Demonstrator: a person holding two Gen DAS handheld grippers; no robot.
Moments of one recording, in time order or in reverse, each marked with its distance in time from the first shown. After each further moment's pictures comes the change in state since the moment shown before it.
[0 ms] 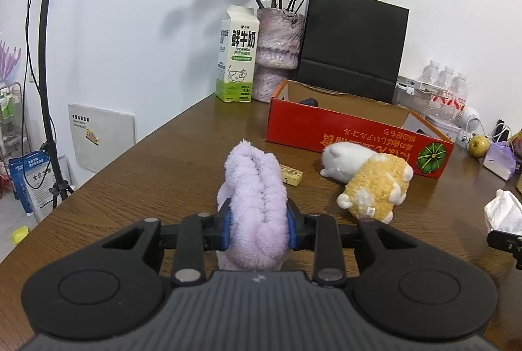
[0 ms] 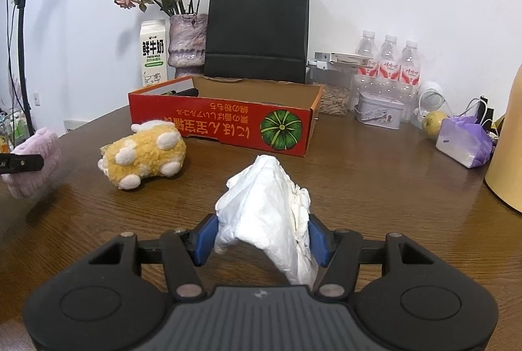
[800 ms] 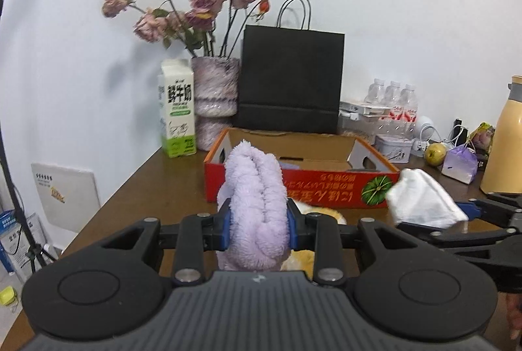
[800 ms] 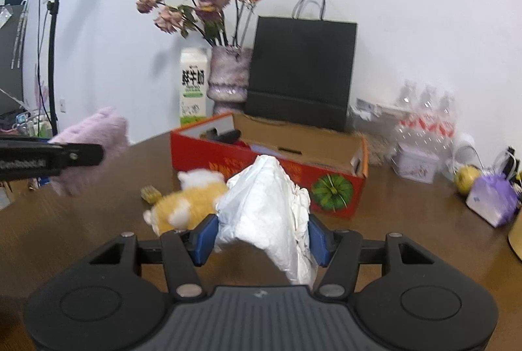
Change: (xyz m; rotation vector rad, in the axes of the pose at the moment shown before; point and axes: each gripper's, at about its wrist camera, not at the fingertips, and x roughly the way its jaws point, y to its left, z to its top) left arm -0.012 -0.056 0.050 0.148 -0.100 -0.135; right arm -0.001 0.051 0.056 -0.086 -0.103 0.091
